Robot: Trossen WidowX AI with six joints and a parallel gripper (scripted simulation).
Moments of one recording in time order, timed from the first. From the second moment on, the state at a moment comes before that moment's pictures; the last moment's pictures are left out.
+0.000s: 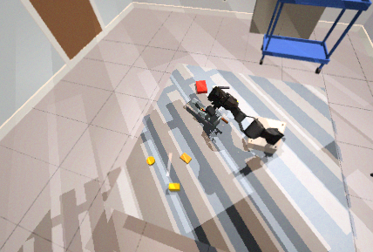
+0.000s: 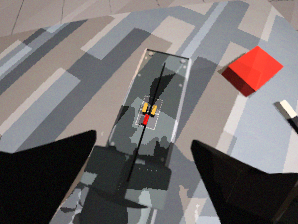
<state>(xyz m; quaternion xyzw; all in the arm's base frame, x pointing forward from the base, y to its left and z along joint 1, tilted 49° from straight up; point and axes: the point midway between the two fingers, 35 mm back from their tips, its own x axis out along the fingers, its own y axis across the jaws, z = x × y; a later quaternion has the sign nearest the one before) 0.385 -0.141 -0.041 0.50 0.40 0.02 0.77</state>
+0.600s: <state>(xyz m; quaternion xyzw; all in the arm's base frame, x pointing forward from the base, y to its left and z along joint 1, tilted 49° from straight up) 0.358 -0.176 0.011 0.49 0.40 0.00 0.78</state>
